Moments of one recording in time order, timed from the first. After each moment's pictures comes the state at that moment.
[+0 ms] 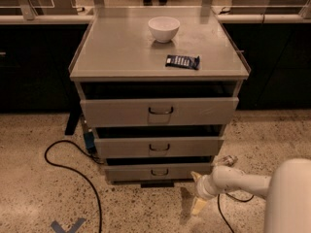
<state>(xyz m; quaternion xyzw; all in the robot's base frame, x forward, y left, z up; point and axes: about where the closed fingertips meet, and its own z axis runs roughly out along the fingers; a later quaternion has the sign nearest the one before) 0.544 -0.177 0.258 -0.65 0.72 0.10 0.22</state>
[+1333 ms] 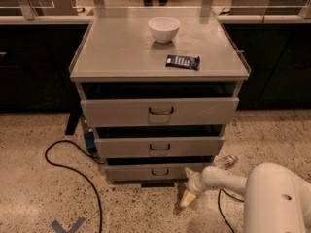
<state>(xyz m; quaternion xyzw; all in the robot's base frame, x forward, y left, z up) 0.597 -0.158 0.194 -0.63 0.73 0.08 0.25</state>
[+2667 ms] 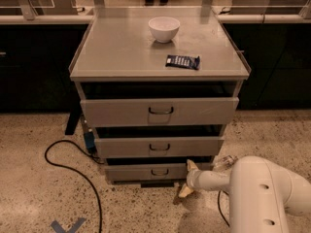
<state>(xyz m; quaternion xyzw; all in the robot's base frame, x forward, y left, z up) 0.654 -0.165 0.188 -0.59 0.75 -0.01 0.31</state>
